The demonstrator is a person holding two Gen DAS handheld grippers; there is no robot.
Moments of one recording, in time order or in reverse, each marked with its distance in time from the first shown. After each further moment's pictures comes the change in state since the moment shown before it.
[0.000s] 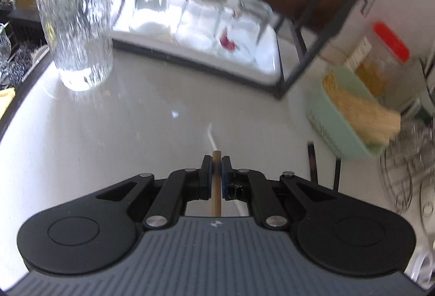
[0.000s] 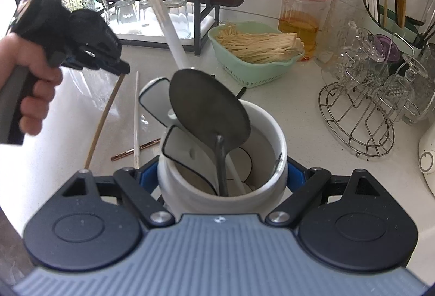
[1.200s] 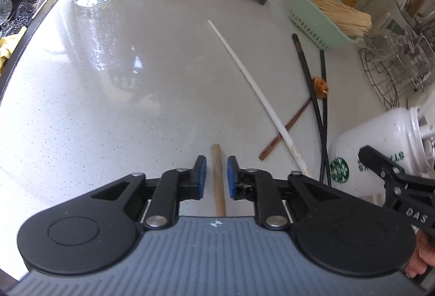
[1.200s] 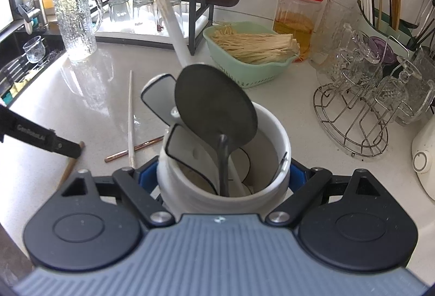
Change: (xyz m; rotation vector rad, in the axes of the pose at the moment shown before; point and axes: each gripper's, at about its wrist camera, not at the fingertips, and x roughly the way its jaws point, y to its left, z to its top) left arm -0.049 0.021 -0.079 0.115 0.210 -0.062; right arm 0.002 0.007 -0.001 -0.008 -0.006 -0.051
